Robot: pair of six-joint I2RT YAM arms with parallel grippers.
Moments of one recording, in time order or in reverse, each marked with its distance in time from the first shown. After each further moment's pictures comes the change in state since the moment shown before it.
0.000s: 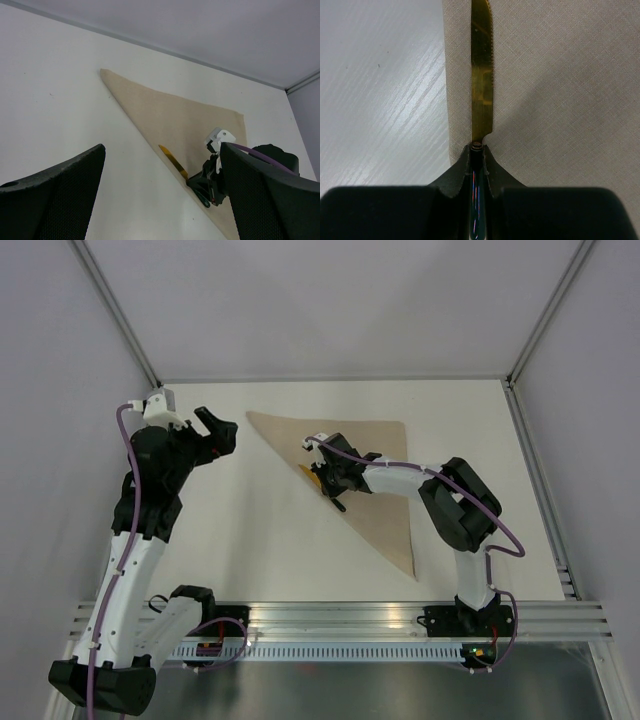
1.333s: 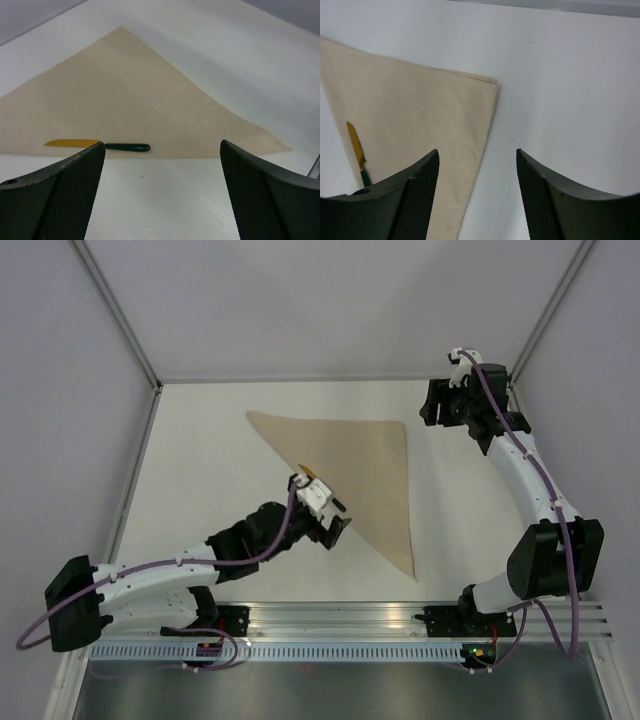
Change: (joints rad) left arm -0.864 0.116 -0.379 0.534 -0.231 0.373; right arm -0.619 -0.503 0.060 -0.188 -0.151 -0.021
